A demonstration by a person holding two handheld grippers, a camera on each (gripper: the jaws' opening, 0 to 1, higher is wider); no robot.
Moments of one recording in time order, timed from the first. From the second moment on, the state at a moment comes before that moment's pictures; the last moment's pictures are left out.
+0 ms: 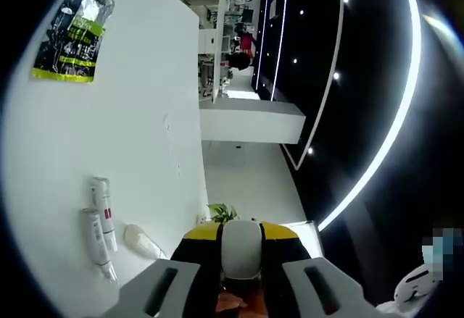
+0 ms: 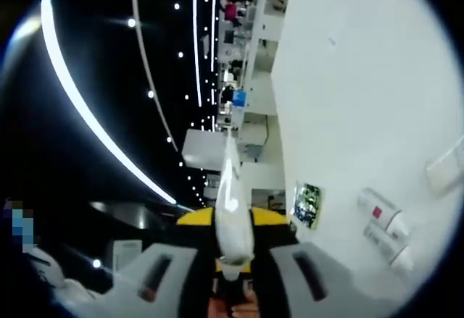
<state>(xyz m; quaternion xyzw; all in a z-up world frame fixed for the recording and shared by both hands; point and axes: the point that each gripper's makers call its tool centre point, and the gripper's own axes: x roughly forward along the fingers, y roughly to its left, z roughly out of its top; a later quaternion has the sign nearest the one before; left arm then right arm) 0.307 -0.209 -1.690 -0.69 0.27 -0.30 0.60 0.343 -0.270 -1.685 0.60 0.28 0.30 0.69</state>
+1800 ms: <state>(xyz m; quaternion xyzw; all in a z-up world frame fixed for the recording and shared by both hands) 0.240 -0.266 -1.688 -0.37 0.42 -0.54 0.63 0.282 -0.251 -1.654 0.35 0.39 0.50 0.69</state>
